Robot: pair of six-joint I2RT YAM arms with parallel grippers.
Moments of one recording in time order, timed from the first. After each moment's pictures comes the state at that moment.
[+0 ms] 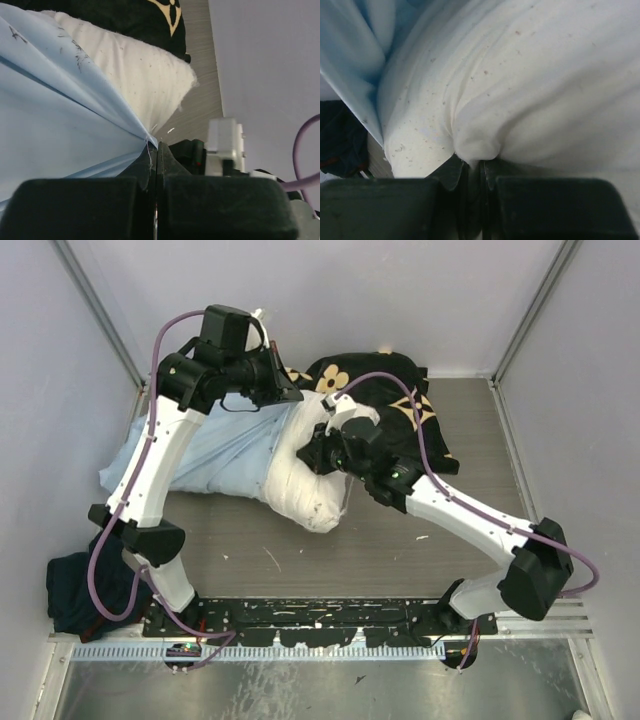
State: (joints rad) left arm -0.54 1.78 2.32 -1.13 0.25 -0.64; right arm 0.81 1.37 1.15 -0.06 0.01 0.43
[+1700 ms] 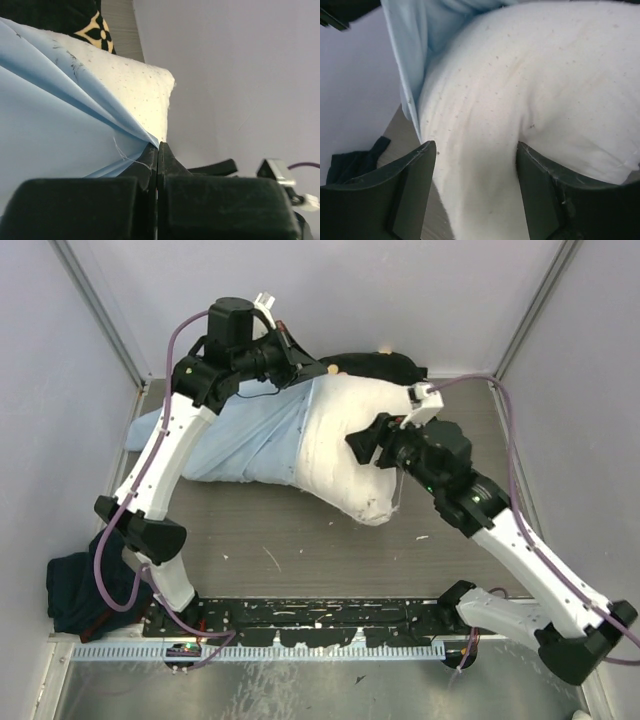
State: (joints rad) left arm -0.53 1.79 2.21 -0.76 0.37 -0.89; right arm 0.64 1.02 1.10 -0.27 0.04 0.49
